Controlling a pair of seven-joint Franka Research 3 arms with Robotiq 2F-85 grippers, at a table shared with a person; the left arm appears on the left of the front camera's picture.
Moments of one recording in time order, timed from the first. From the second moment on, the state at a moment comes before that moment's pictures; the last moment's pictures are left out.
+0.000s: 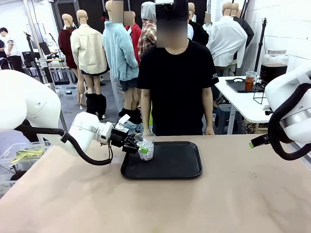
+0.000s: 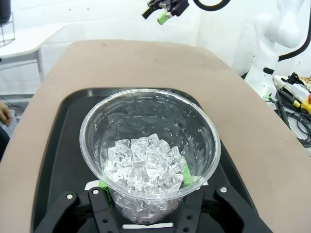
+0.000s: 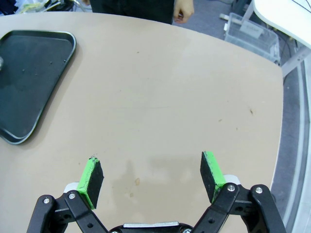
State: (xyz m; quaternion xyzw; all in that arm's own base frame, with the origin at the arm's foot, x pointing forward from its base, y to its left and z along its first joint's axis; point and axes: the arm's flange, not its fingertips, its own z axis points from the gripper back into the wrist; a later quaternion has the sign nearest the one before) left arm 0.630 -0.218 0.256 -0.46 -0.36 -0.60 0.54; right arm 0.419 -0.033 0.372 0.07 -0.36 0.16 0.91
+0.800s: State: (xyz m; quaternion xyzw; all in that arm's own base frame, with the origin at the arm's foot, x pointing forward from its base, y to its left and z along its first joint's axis) left arm 0.665 -0.205 0.330 -0.38 -0.42 -0.62 0.55; right arm 0.419 -0.033 0.372 0.07 -0.36 0.16 0.91
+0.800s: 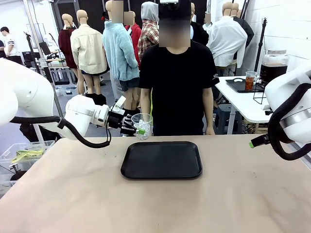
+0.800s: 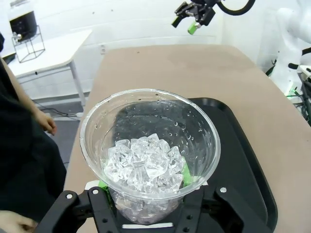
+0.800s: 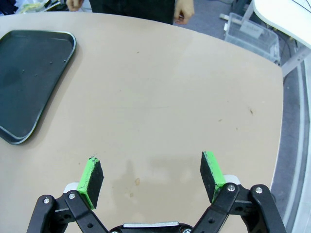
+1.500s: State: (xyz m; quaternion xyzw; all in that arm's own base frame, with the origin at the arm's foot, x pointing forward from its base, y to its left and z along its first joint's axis) left arm 0.700 -0.216 0.373 -0.35 -0.46 -0.60 0.55; right arm 0.419 -0.033 0.372 0.07 -0.36 0.16 0.91
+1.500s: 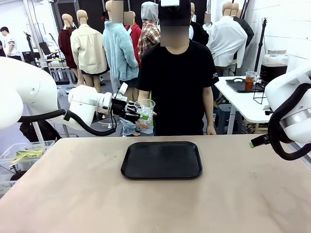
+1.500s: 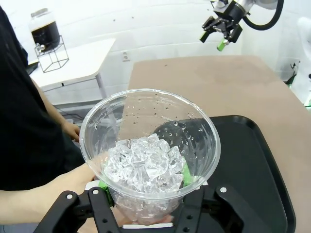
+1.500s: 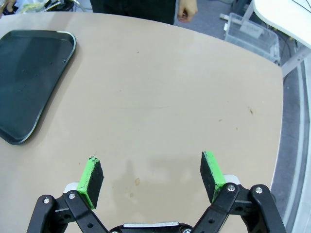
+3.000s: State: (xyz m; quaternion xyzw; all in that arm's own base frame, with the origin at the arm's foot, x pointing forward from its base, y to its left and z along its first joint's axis) left arm 0.703 -0.214 0.373 -0.35 -0.46 -0.59 0.56; right arm 0.419 -0.033 0.372 0.07 -0.36 0.16 0.91
